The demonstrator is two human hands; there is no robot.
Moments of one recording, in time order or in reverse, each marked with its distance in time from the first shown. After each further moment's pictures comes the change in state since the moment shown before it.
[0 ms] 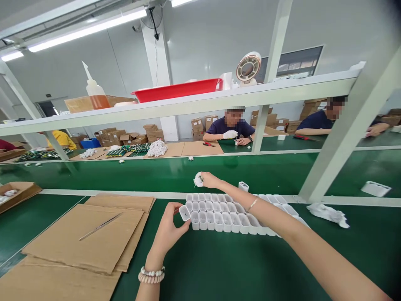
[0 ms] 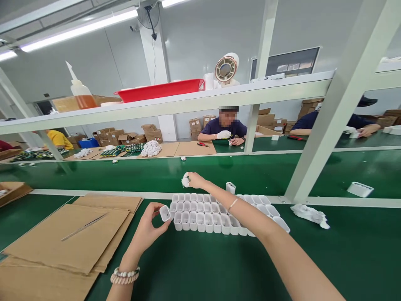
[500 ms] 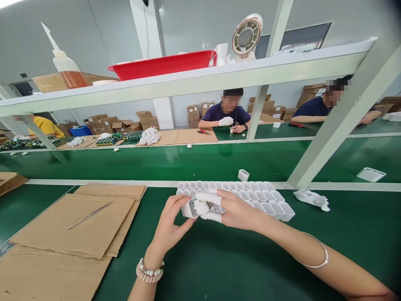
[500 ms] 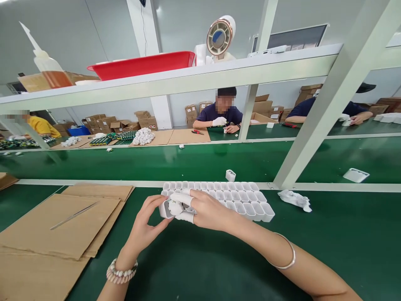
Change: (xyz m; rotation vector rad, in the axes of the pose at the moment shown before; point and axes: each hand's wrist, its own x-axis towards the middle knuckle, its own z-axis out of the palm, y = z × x) left_hand -0.009 0.039 0.023 0.061 -0.004 0.252; right_hand -0.187 -0.050 -0.004 -0.082 0.220 -0.561
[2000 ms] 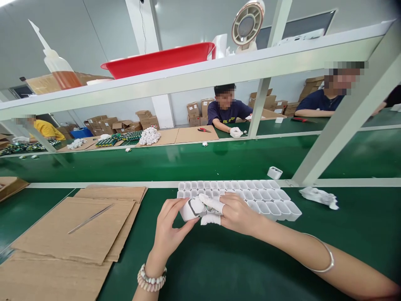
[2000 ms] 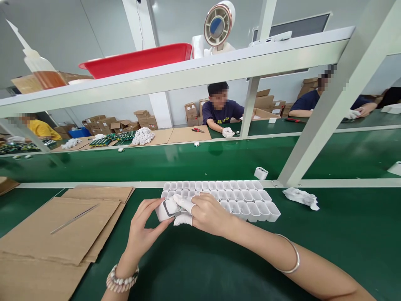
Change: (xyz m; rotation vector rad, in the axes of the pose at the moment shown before) left_hand 0.000 -0.002 0.002 0.097 0.150 0.062; right_hand -0.003 0.009 0.017 -0.399 0.242 -0.189
